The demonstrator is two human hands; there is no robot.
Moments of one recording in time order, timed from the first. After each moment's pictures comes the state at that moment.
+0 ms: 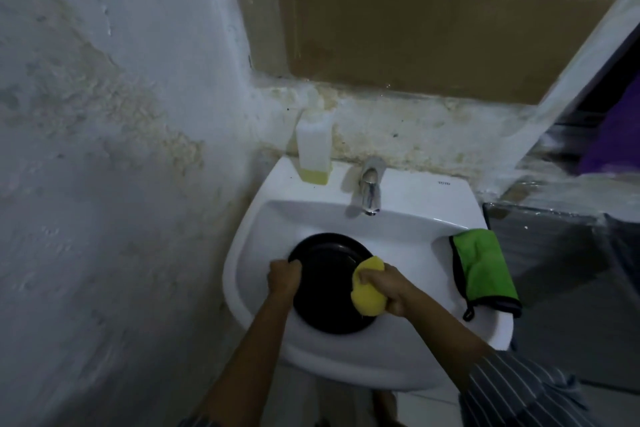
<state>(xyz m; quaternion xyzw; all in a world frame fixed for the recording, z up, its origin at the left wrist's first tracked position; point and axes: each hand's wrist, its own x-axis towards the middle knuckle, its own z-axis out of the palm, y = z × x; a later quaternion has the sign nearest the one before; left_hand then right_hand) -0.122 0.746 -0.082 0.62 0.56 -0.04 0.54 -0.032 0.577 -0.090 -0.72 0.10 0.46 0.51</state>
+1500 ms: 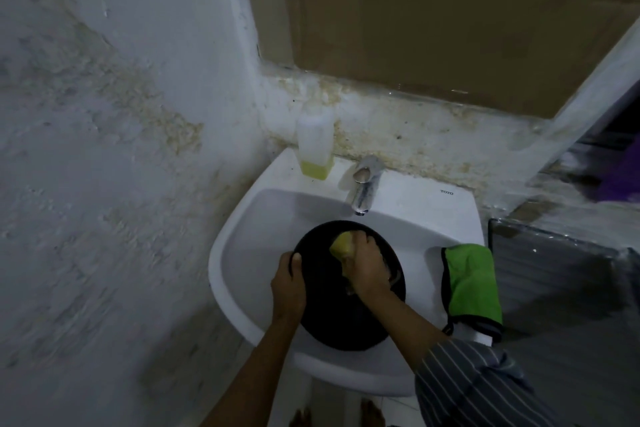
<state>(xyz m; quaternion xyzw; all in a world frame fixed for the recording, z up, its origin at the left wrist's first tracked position) -0.134 0.666 -0.108 0.69 0.45 0.24 0.52 -0.013 0.588 -0.089 -0.92 -0.29 0.16 0.22</state>
